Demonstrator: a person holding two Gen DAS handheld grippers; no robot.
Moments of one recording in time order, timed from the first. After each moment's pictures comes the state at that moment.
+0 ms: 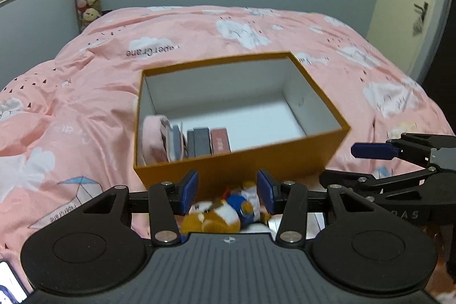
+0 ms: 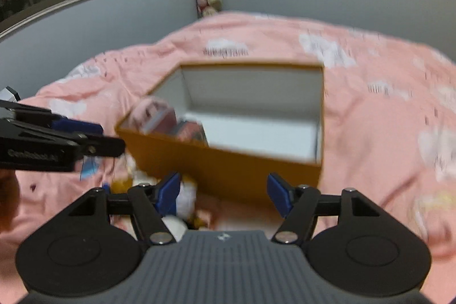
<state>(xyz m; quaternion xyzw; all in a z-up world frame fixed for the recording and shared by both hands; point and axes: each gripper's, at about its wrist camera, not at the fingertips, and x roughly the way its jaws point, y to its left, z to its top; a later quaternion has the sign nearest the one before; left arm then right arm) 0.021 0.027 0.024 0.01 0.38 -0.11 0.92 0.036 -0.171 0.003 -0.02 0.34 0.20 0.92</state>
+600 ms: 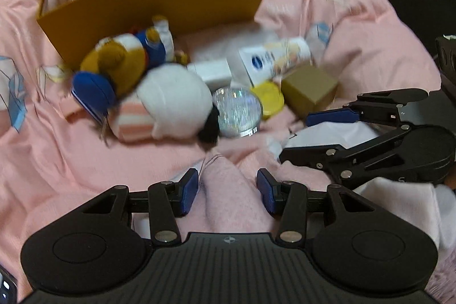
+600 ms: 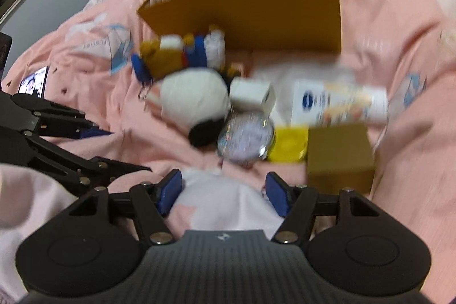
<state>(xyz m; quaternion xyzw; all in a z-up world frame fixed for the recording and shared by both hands) -0.039 -0.006 -0.046 0.02 0.58 -0.24 0.78 -0.035 -0.195 -0.054 0.03 0.52 0.24 0.82</state>
